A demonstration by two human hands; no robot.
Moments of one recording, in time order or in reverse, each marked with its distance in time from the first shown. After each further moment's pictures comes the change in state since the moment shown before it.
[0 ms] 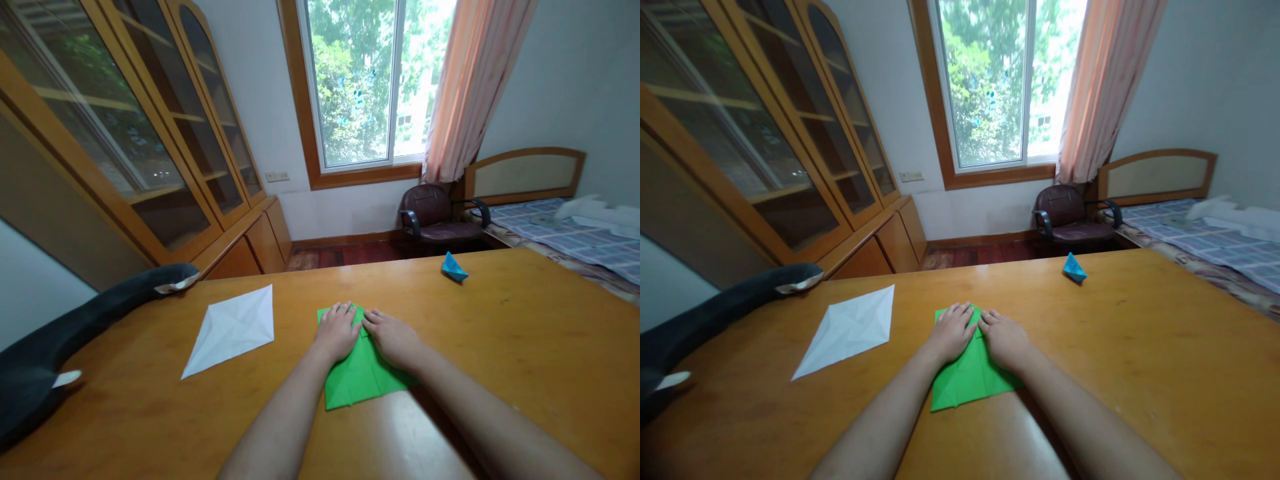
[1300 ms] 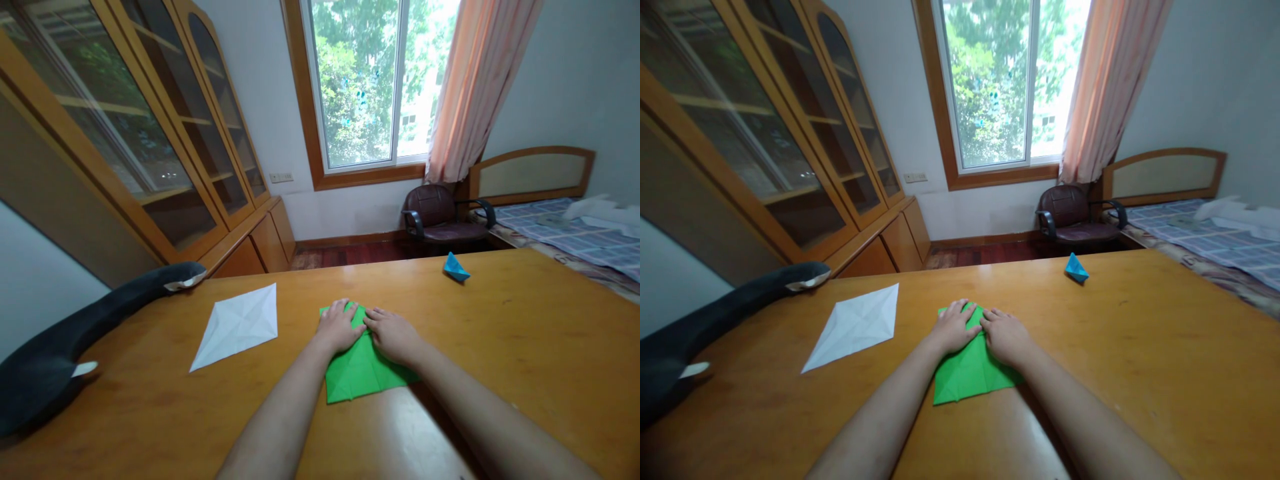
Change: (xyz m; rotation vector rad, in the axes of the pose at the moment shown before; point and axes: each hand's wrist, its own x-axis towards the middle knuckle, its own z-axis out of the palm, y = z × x) left_hand 0.007 -0.004 -0.004 -0.010 -0.086 -0.065; right_hand 0.001 -0.004 -0.006 -0.020 -0.004 0.033
